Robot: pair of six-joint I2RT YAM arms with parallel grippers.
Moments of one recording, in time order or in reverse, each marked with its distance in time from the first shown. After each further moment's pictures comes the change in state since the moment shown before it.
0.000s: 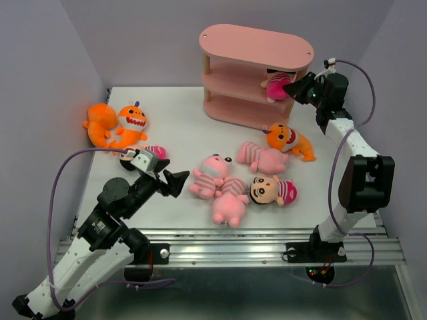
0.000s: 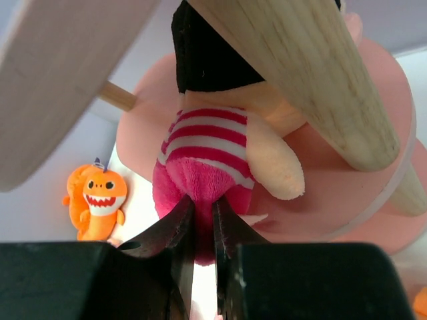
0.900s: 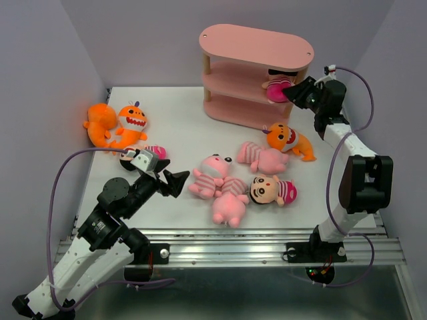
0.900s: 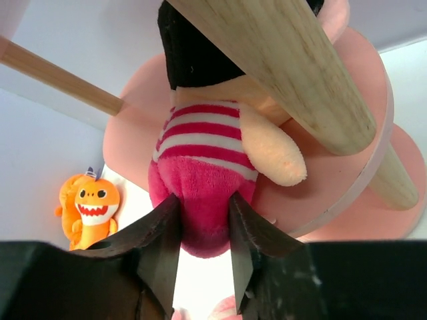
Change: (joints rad) left arm 0.000 0.001 0.000 0.000 0.003 0.000; right arm 0.000 -0.004 -0.097 0.125 0.048 0.035
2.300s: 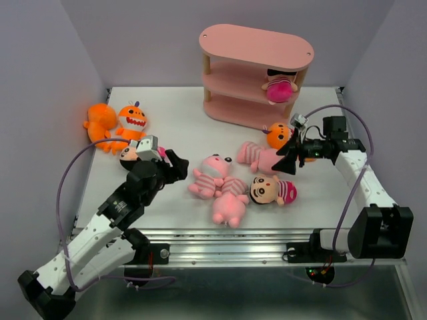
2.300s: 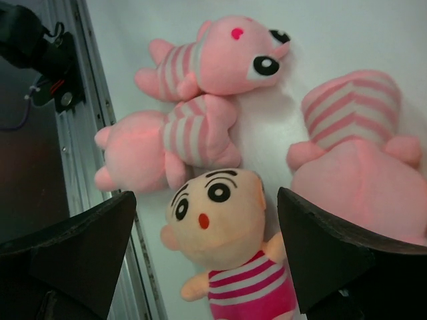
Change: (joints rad) left arm 0.003 0.210 0.000 -0.026 -0.288 -0.388; right arm 0.000 -0.408 -0.202 -1.006 -0.719 -1.208
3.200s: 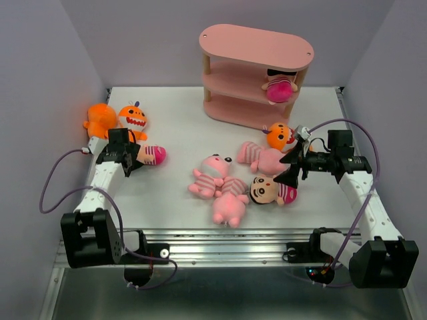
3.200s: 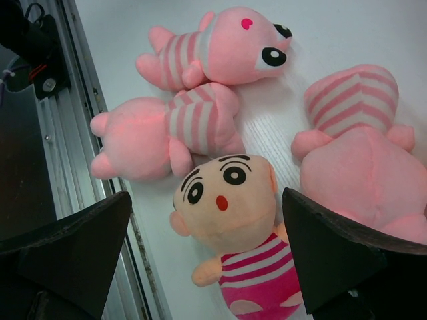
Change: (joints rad) left arm 0.717 0.577 0.182 -0.187 -0.048 -0.553; right arm 0.000 -0.235 -0.174 -0.030 0.032 -0.047
